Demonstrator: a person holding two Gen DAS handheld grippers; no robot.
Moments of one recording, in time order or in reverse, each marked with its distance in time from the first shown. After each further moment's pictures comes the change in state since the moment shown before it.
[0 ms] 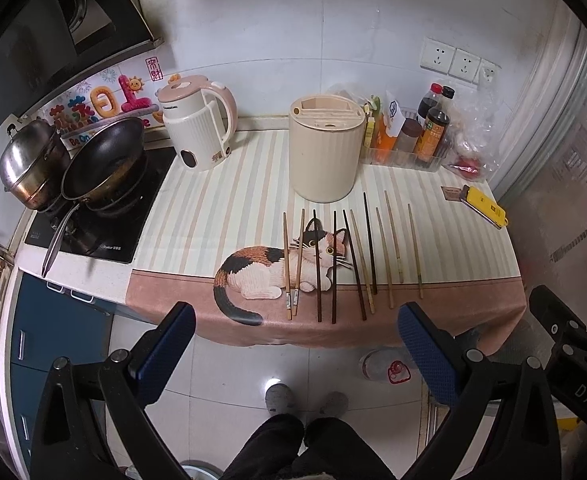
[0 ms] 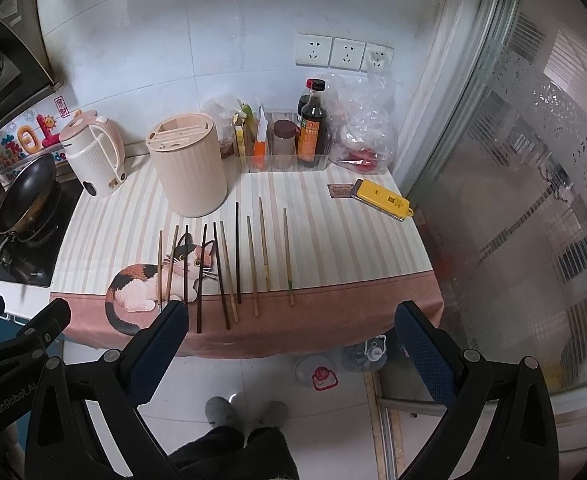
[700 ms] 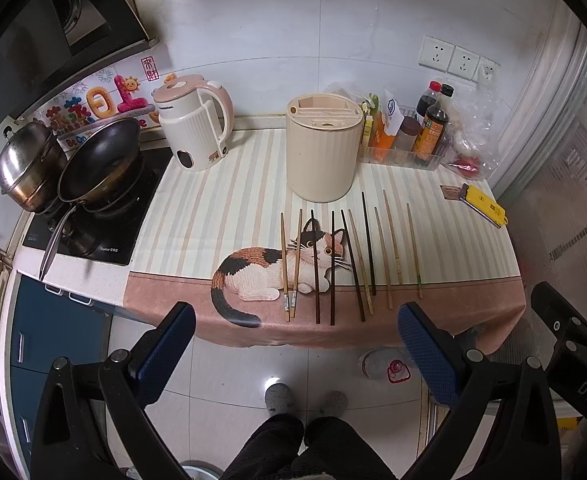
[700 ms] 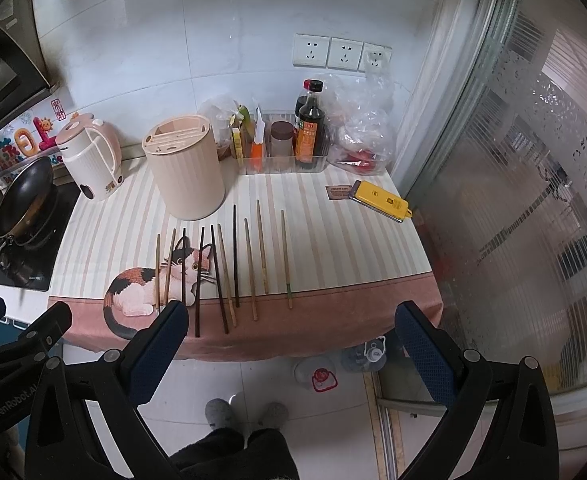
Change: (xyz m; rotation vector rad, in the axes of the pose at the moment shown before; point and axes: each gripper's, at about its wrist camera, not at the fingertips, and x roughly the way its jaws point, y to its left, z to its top) left arm 0.004 -0.004 0.003 -0.001 0.003 -0.002; right arm 0.007 -0.004 0.006 0.002 -0.001 -0.001
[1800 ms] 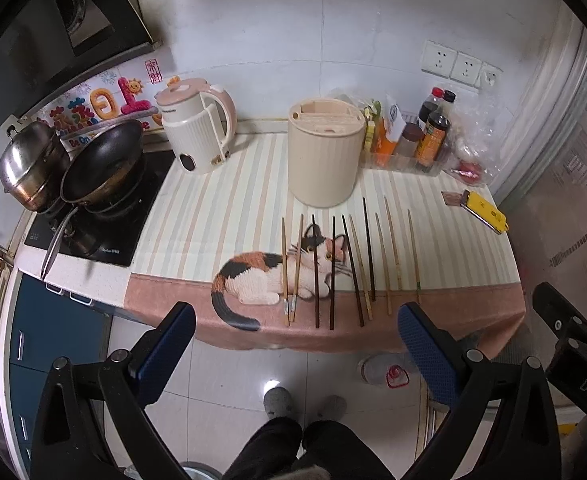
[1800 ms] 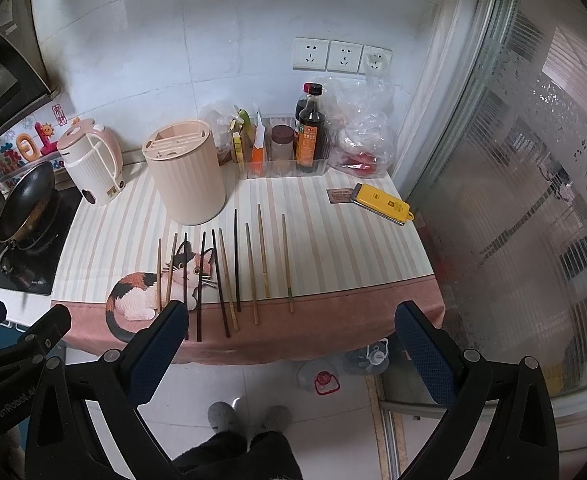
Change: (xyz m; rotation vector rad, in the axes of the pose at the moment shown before) left arm 0.004 0.004 0.002 -0.009 -0.037 0.005; right arm 0.003 -0.002 0.007 0.014 -0.009 0.006
